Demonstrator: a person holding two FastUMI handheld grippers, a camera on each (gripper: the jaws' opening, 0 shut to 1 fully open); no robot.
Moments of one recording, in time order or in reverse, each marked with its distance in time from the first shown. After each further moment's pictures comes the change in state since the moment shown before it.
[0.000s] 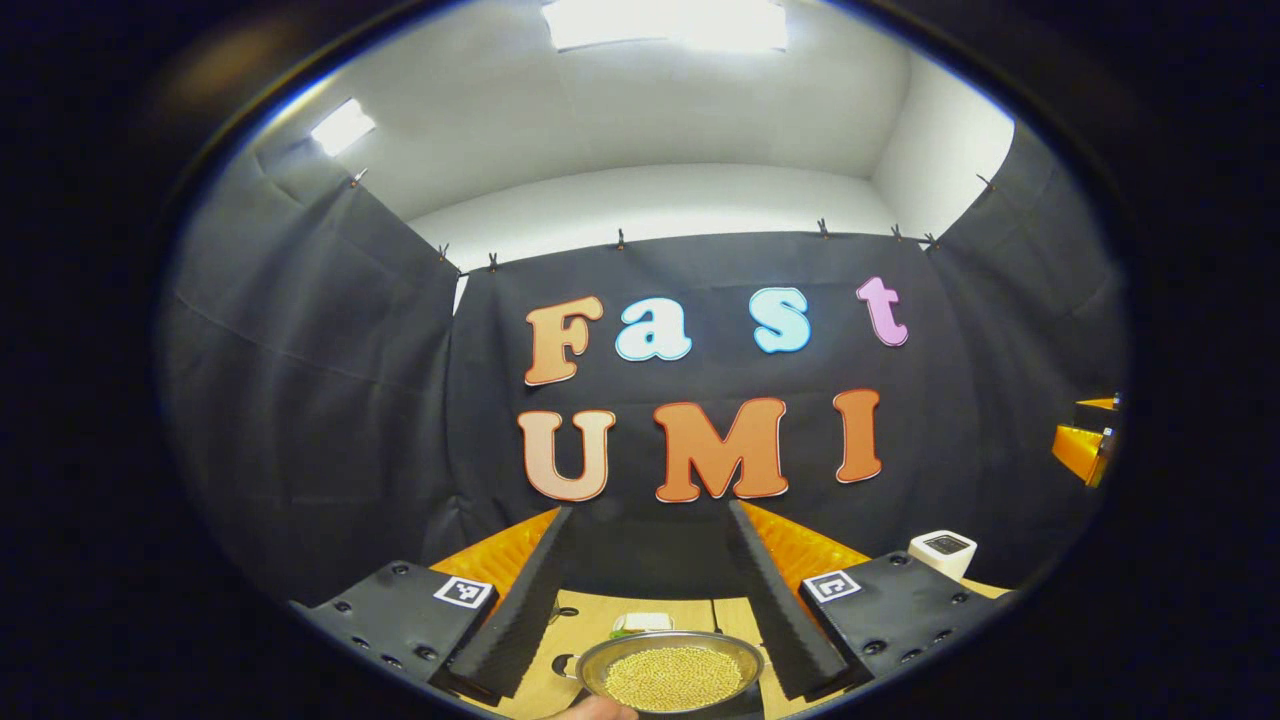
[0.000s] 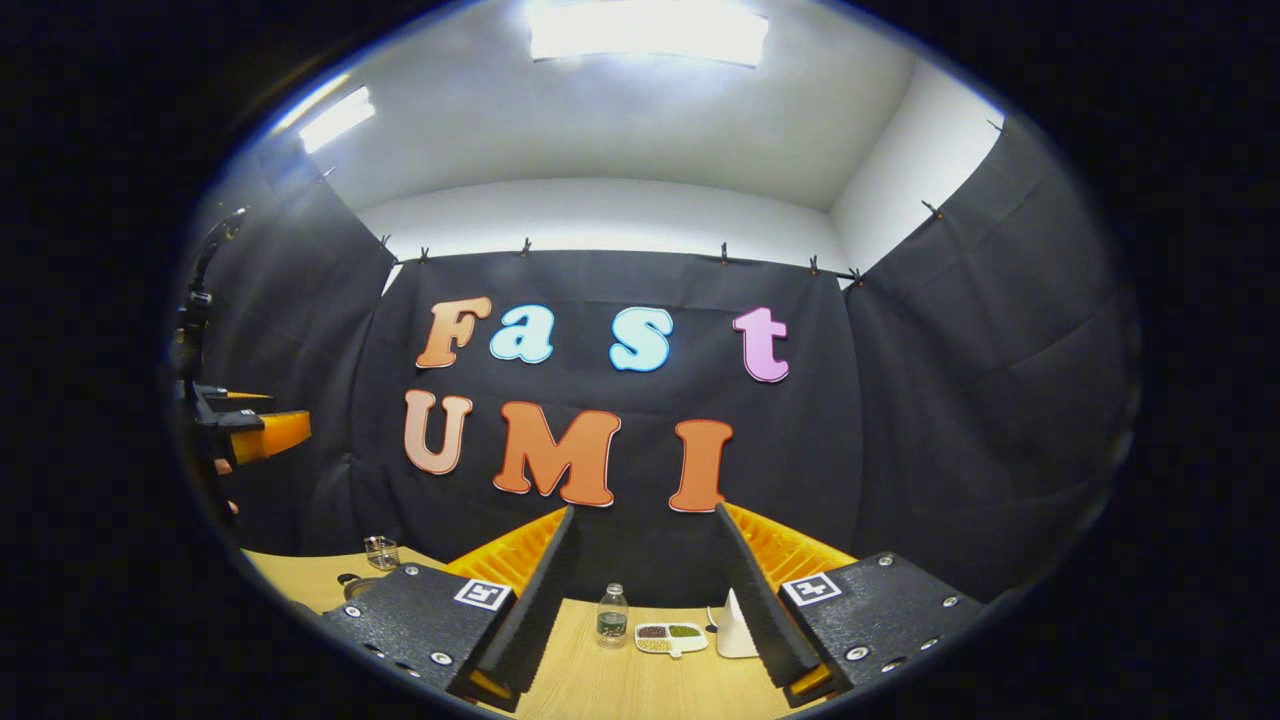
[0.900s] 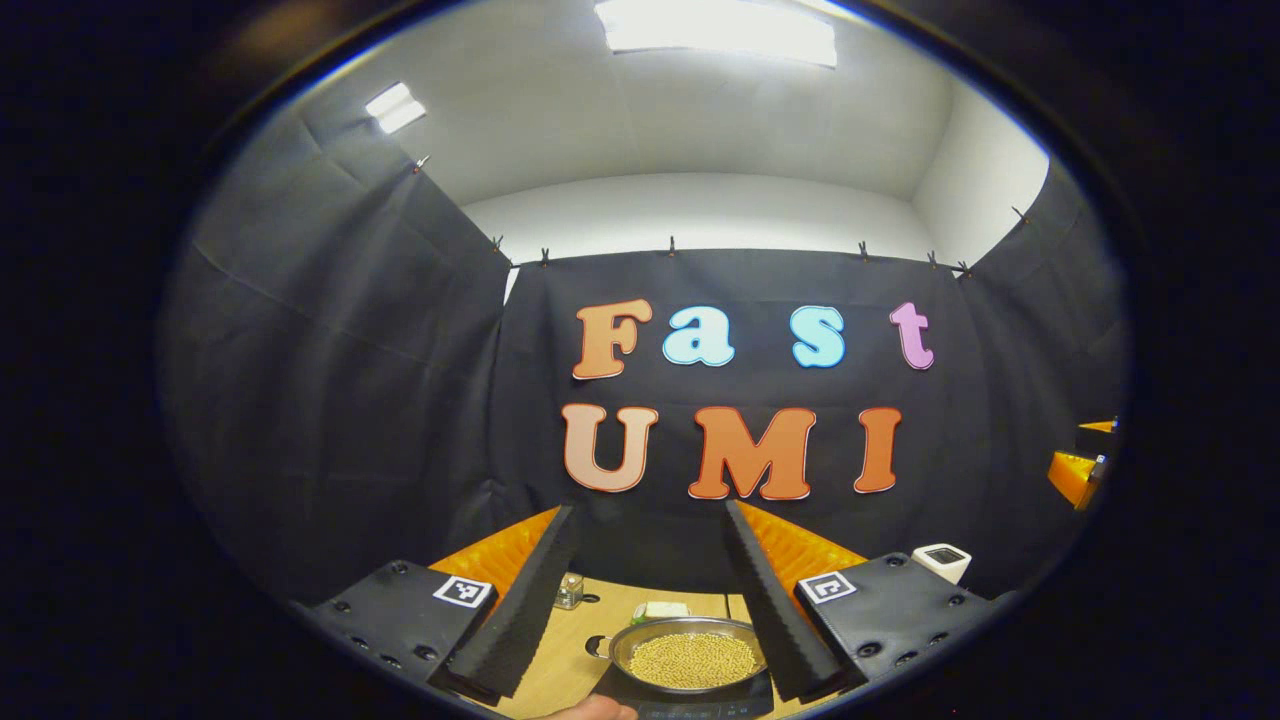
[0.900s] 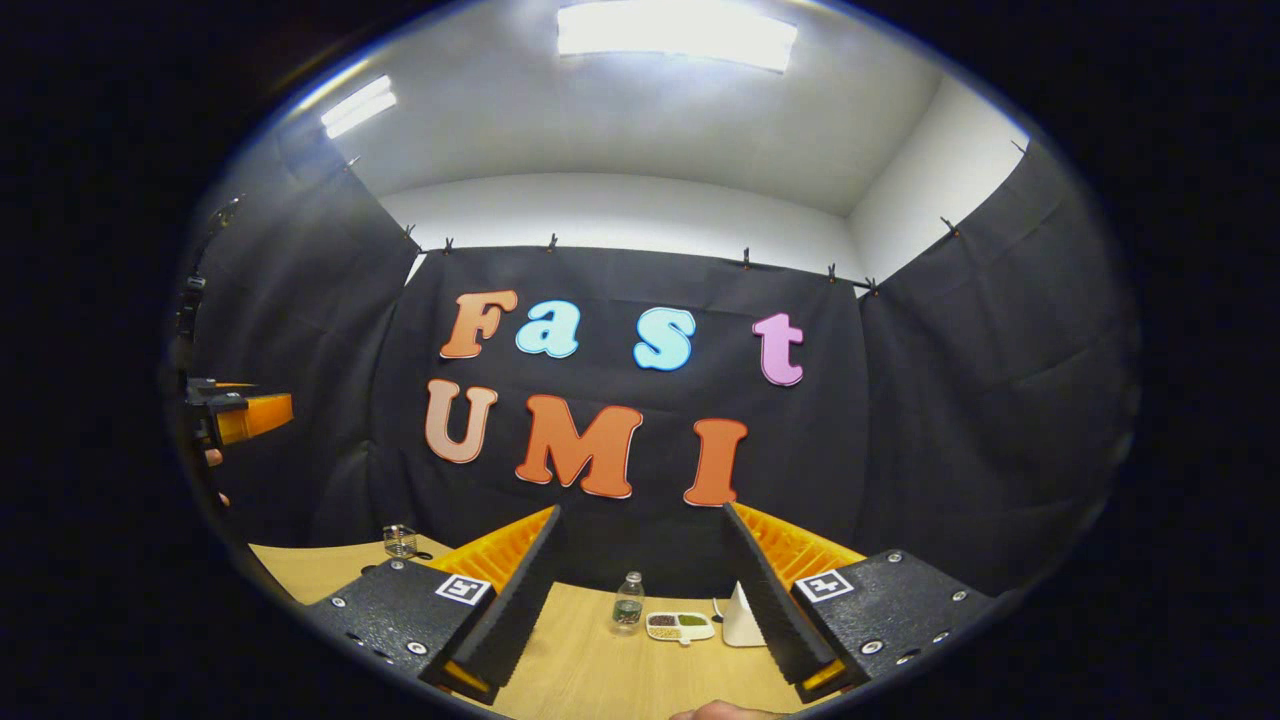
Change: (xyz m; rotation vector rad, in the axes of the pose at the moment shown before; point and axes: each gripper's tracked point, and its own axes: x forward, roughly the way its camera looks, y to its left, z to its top) left arm -0.053 0.078 -0.002 -0.073 0.009 0.089; right arm -0.036 0.047 0.007 -0.016 0.068 0.036
